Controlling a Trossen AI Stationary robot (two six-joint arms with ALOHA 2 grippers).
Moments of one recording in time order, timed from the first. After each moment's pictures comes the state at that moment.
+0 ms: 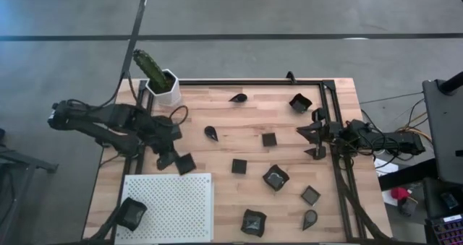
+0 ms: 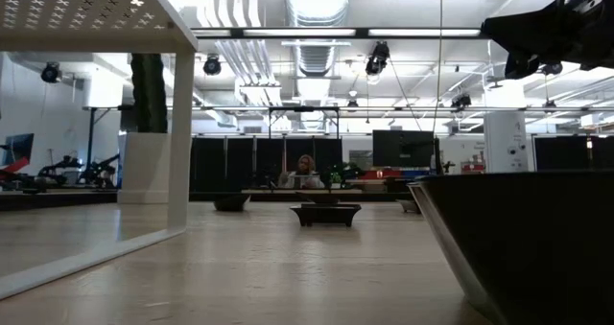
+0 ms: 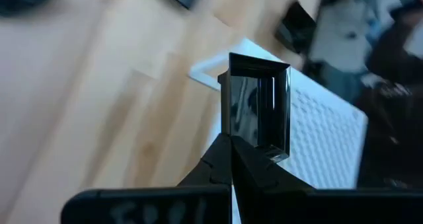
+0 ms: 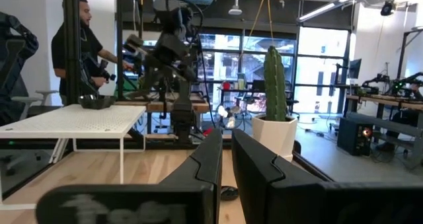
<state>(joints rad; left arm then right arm) -0.18 1.02 1.16 -1.06 0.24 -0.70 0.00 0.05 0.01 0.27 0.08 -0.03</state>
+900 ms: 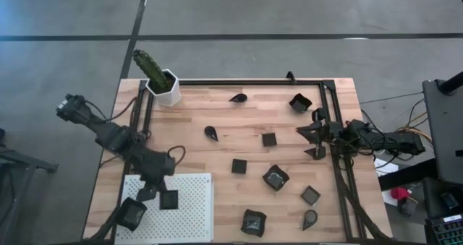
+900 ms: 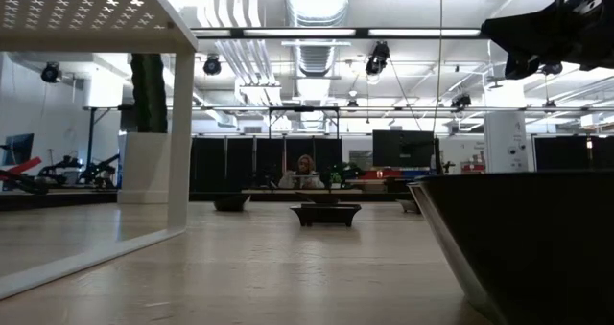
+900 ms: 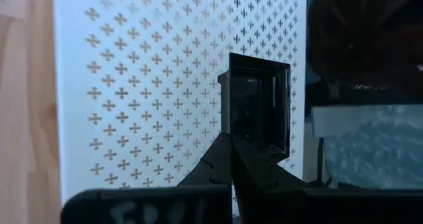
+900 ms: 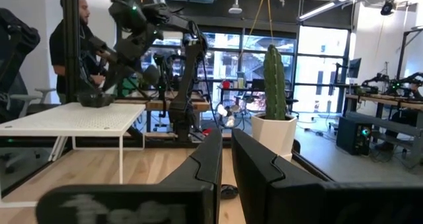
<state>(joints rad) -0.56 1.09 1.15 -0.98 0.29 -0.76 0.00 0.05 0.01 0.26 0.08 -0.03</state>
